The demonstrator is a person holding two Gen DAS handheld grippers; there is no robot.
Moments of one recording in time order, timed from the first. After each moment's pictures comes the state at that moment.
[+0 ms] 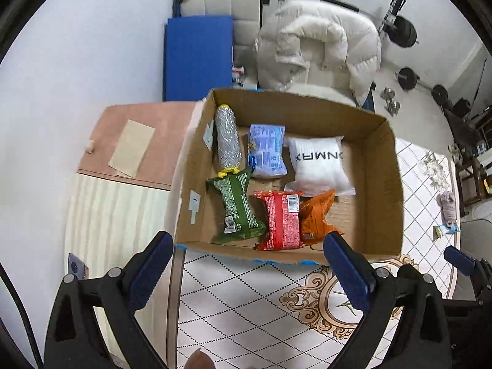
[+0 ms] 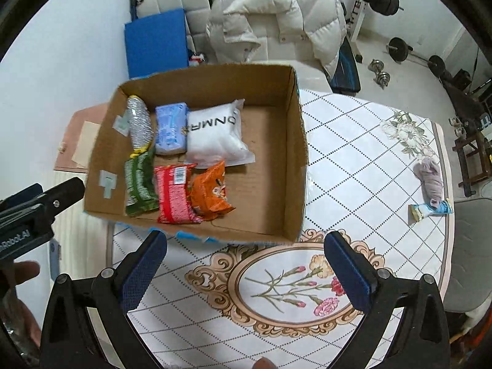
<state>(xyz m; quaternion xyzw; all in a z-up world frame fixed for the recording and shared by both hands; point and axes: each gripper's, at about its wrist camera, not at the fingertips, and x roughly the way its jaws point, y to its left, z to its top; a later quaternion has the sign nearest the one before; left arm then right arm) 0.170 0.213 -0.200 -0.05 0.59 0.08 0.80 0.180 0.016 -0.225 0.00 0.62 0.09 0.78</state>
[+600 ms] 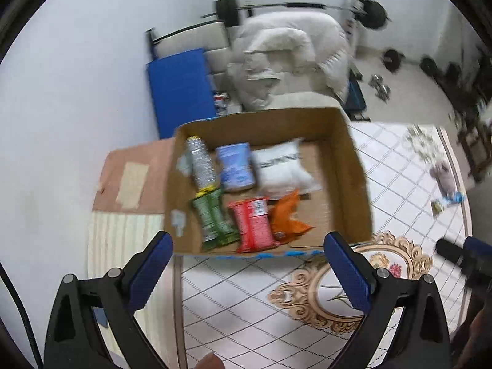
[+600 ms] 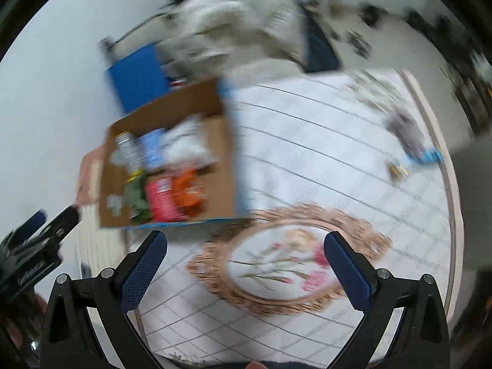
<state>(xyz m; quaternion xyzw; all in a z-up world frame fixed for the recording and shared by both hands) 0.168 0.094 -0.180 0.08 0.56 0.06 0.82 0.155 -0.124 -0.211 0.15 0.62 0.05 0.77</state>
